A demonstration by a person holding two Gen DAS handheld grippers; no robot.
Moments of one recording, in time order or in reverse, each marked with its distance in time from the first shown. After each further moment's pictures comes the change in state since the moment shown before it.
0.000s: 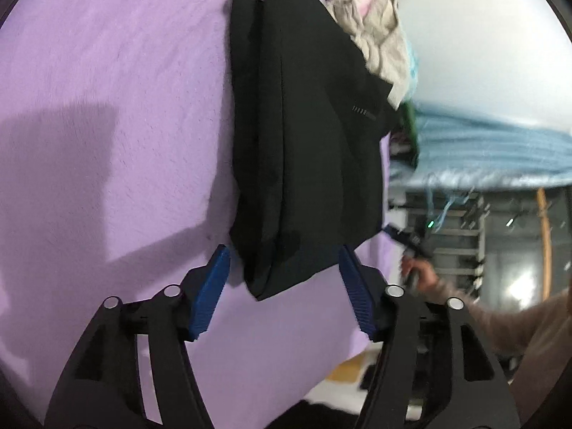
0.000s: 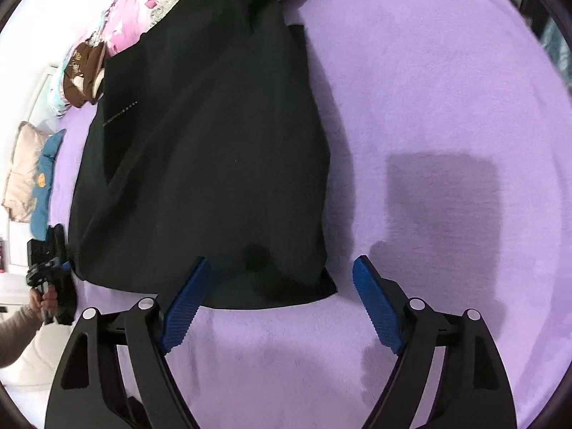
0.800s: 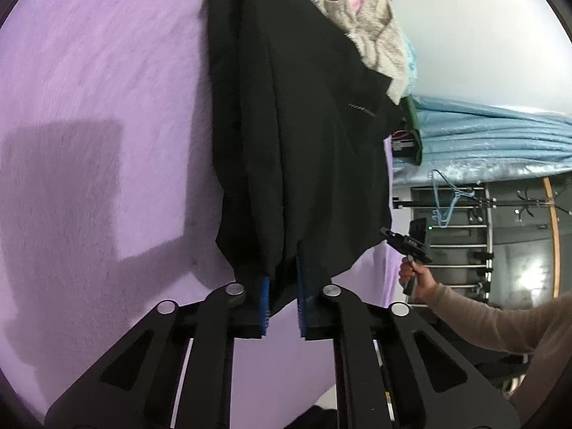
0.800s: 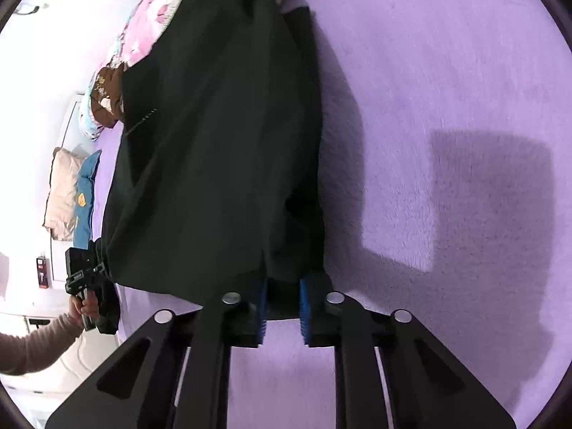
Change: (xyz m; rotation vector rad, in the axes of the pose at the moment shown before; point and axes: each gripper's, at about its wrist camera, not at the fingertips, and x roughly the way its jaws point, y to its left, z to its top) left arm 0.015 -0.023 0.012 0.082 0.010 0.044; right arm 0.022 -0.019 -0.022 0.052 -0.004 0.271
